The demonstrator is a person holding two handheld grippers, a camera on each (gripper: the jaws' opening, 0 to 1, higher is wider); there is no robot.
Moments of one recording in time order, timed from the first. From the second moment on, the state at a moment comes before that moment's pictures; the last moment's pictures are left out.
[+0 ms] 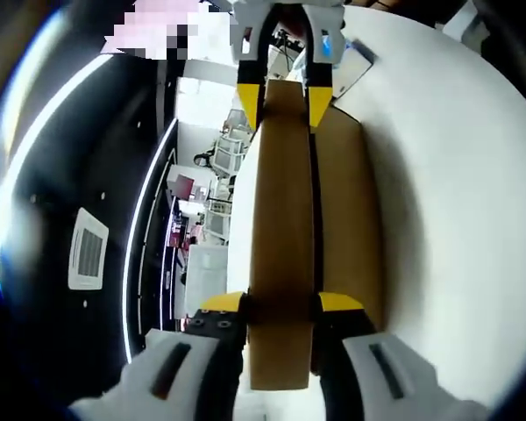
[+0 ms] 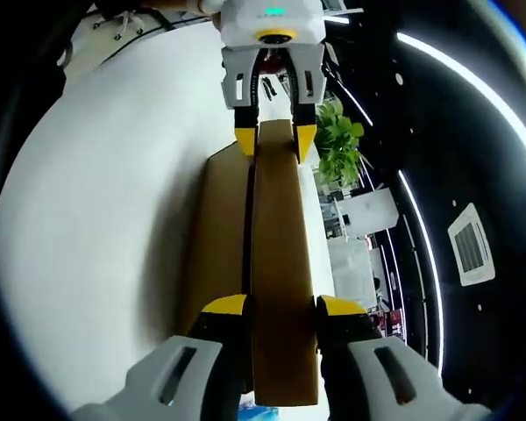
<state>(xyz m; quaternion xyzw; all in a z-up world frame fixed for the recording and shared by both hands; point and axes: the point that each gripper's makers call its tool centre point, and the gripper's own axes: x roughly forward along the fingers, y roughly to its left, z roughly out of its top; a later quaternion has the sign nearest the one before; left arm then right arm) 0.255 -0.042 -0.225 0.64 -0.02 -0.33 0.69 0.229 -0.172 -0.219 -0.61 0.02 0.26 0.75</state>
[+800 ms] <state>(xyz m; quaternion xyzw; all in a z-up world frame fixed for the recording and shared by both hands) 0.249 -0.040 -0.228 0.67 -0.03 -0.31 0.68 0.223 -0.166 -0.229 -0.61 0.02 0.28 0.74</state>
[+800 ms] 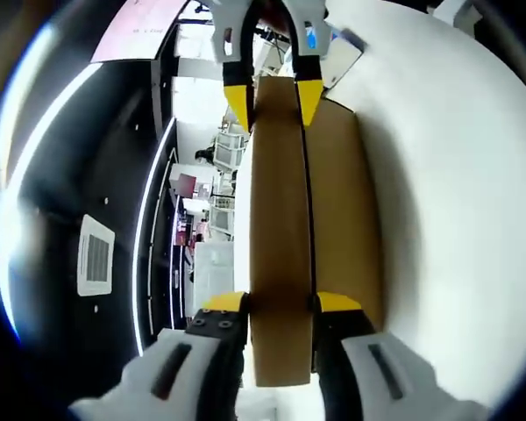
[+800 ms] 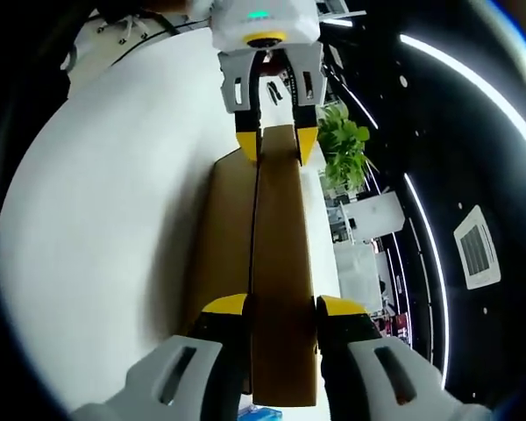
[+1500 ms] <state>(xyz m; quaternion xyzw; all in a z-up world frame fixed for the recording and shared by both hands) 0.243 -0.041 -0.229 0.69 -0.05 -0.28 0.66 0.223 -0.173 -0.236 -0.65 0.01 0.24 0.72</state>
